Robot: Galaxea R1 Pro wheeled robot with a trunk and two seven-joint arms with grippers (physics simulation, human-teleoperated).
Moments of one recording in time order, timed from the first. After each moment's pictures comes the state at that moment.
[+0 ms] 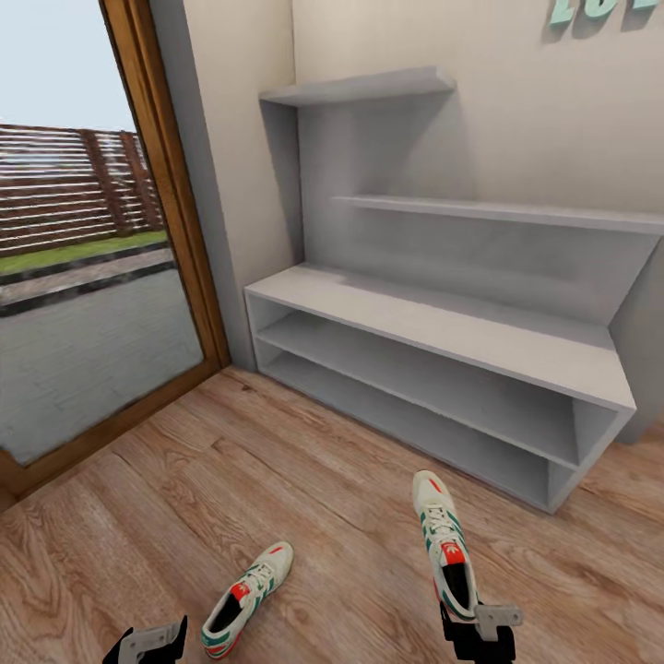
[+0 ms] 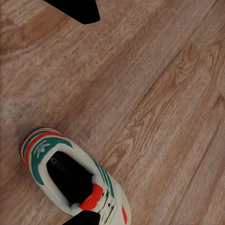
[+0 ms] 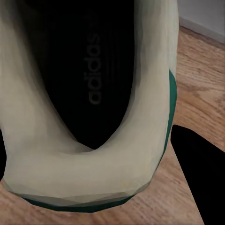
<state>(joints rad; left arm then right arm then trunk) -0.18 0.11 0.12 -0.45 0.13 -0.53 -0.06 -0.38 -0.04 -0.12 -0.15 0.13 -0.60 -0.02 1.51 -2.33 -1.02</state>
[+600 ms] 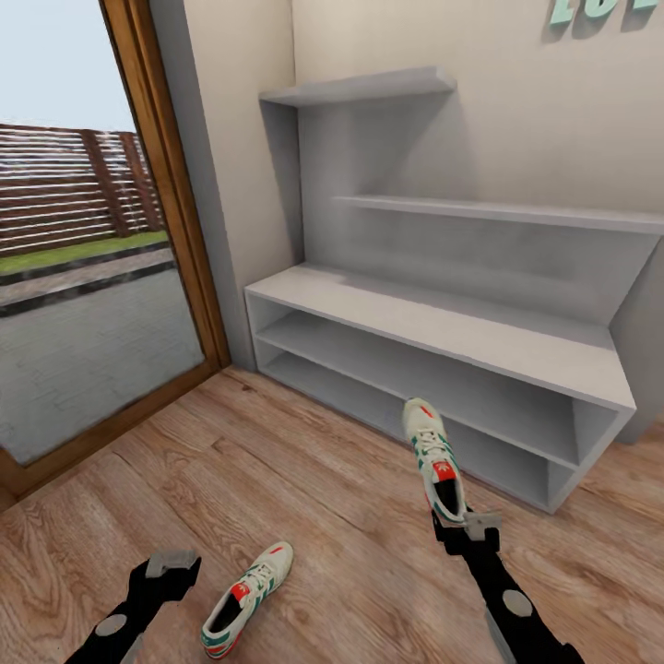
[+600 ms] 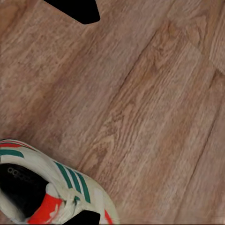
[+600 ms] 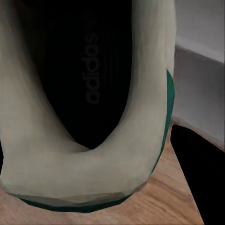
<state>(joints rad) -0.41 0.16 0.10 -0.45 -0.04 -0.19 -0.10 -0.38 -0.04 -0.12 -0.67 0.14 -0.32 0.07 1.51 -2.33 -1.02</state>
